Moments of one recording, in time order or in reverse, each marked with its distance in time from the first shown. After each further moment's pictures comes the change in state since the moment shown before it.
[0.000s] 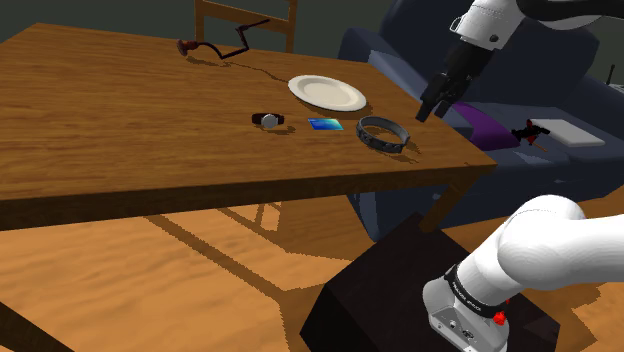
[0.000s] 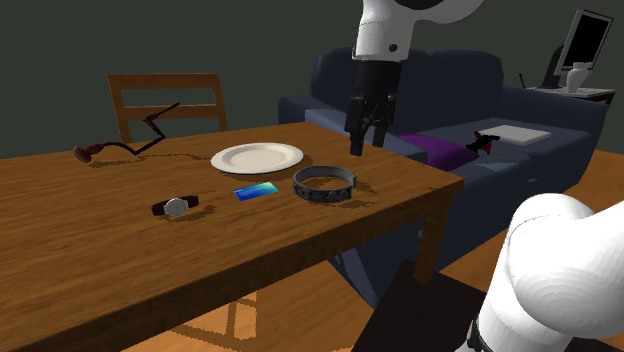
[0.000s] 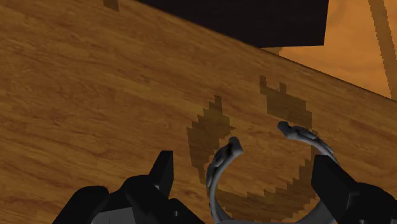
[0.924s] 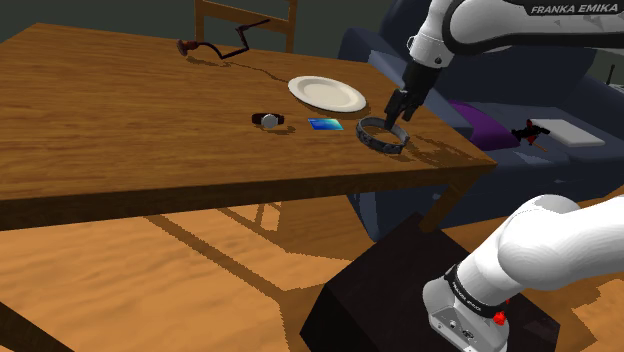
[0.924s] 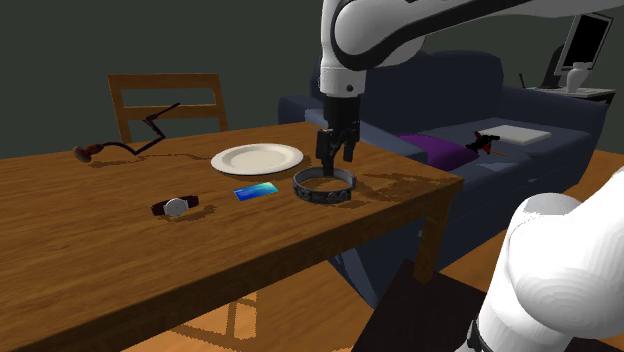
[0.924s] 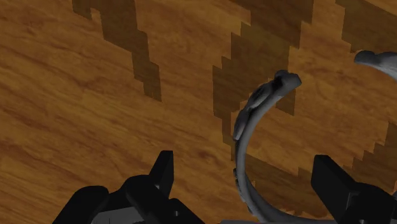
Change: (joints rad) arm 0.006 0.233 0.016 -0.003 -0.083 0.235 -0.051
